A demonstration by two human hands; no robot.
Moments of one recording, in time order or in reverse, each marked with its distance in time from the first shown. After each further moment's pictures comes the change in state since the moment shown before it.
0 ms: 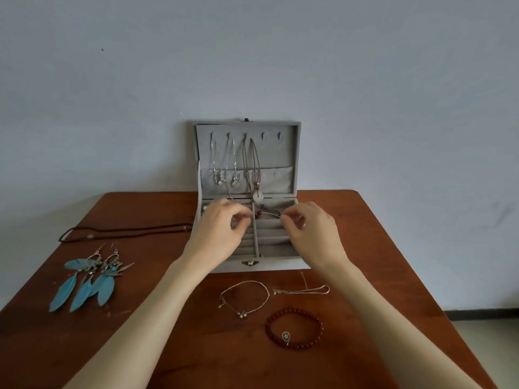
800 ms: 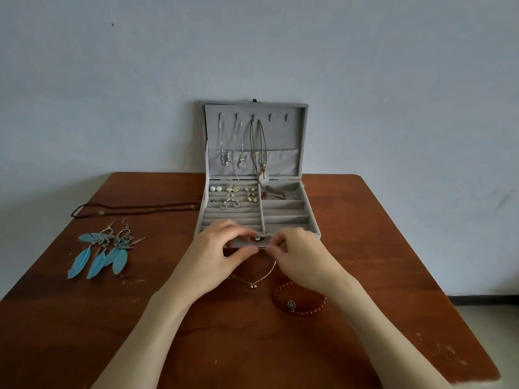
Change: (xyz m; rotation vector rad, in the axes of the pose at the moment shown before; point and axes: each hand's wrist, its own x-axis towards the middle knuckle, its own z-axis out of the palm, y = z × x) left_hand -0.072 -0.019 0.000 -0.177 -0.041 0.139; right_hand -0.053 -0.034 0.001 -0.043 -0.449 0.071
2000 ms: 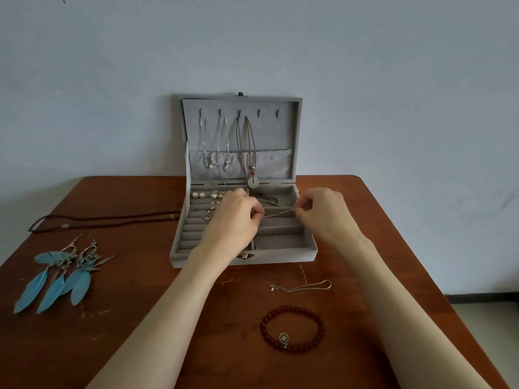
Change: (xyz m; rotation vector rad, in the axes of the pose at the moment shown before) left_hand 0.095 0.005 0.040 0.248 0.010 -0.128; right_hand 0.078 0.061 -0.036 -0.055 0.317 0.049
